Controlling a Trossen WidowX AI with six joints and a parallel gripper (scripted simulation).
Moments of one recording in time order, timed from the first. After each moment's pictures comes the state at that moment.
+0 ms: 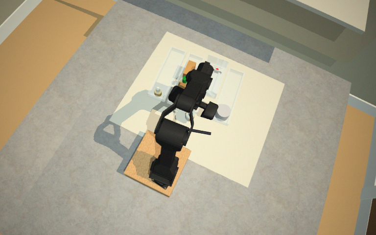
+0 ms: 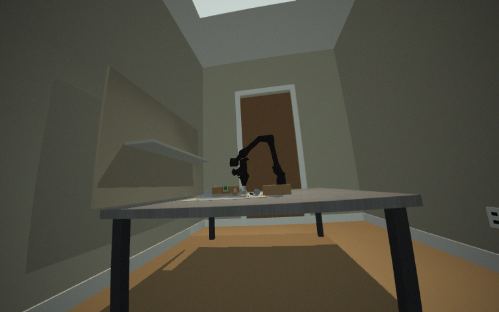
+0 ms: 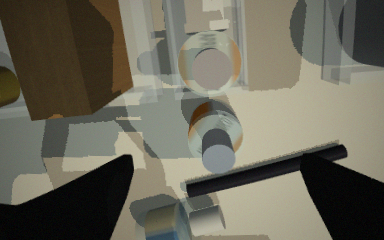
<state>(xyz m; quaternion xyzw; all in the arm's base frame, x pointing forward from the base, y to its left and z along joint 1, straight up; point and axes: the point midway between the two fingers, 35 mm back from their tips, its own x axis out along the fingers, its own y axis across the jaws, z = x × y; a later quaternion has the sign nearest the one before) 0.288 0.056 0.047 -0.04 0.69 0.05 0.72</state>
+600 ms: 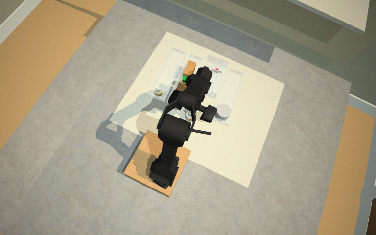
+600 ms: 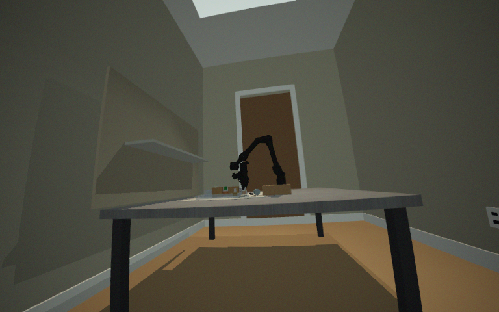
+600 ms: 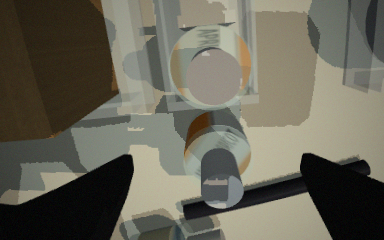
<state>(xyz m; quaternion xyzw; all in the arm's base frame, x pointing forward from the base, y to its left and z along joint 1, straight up) 0.288 0.056 0.018 -0.04 0.70 0.04 0.72</state>
